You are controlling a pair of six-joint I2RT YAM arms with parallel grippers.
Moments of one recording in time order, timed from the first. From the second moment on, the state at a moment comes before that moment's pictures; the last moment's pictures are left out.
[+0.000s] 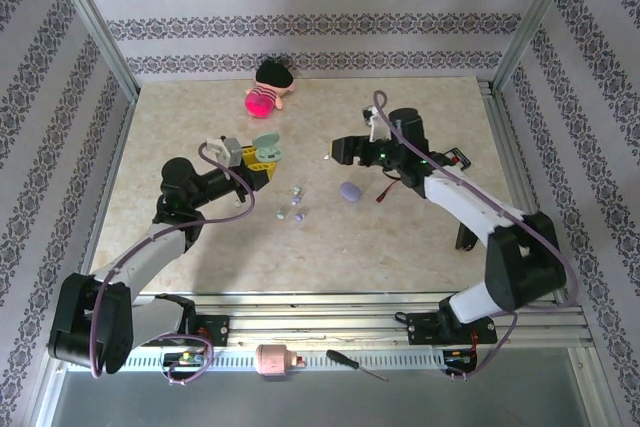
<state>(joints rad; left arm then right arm) -0.18 1.15 0.53 0.69 0.81 -0.14 0.38 1.52 1.02 -0.06 -0.49 0.42</state>
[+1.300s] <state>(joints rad) -0.17 1.11 0.48 0.70 0.81 -0.14 0.59 2.17 1.48 -0.29 -0.55 0.51</state>
